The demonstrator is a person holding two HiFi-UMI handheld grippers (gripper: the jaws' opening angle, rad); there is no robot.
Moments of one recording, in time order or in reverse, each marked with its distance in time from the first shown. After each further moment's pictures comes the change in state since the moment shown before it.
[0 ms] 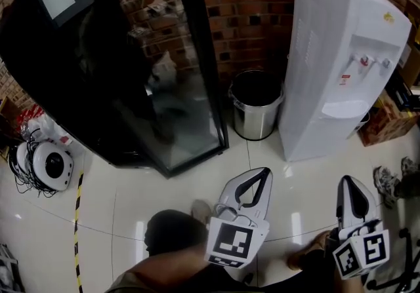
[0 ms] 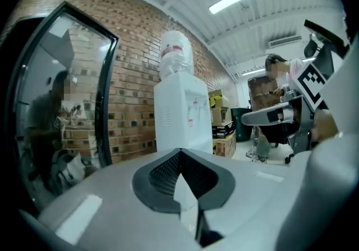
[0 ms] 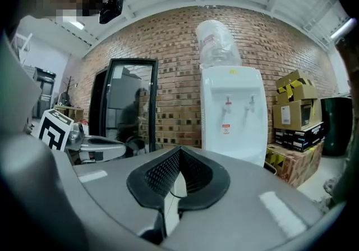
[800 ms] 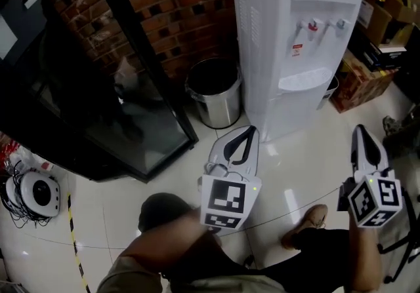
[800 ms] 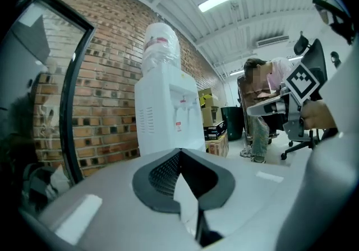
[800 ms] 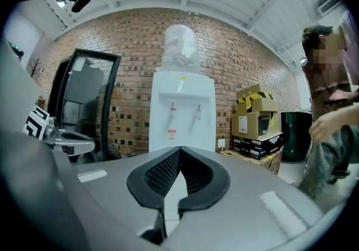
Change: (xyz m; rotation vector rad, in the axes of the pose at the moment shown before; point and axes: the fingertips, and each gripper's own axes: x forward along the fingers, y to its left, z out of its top) left arm 0.082 -0.033 0.009 0.059 0.002 -0.103; right arm -0.021 -0.141 0.011 -0.007 -0.036 -0.339
